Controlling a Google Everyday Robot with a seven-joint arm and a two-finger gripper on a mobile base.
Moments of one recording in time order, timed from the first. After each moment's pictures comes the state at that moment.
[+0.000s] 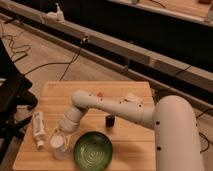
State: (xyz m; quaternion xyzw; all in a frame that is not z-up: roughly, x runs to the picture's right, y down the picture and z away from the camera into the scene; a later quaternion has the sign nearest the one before) arm -0.228 0.264 0.710 -0.41 -0.52 -0.24 0.71
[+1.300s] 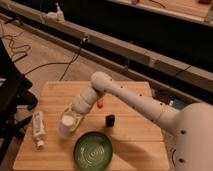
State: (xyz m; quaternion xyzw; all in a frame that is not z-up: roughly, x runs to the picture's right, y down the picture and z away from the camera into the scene) arm -0.156 0.136 0.687 -0.33 -0.55 -0.18 0.74
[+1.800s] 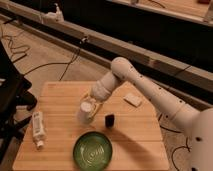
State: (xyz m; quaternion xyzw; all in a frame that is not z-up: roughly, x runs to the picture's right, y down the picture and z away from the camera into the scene) arm -0.087 0.094 0.686 -0.33 -0.53 -0.16 0.77
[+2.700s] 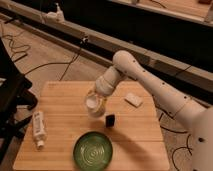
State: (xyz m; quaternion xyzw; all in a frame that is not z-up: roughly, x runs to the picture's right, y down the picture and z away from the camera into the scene) arm -0.050 0.058 0.683 -0.33 -0.46 -0.14 0.81
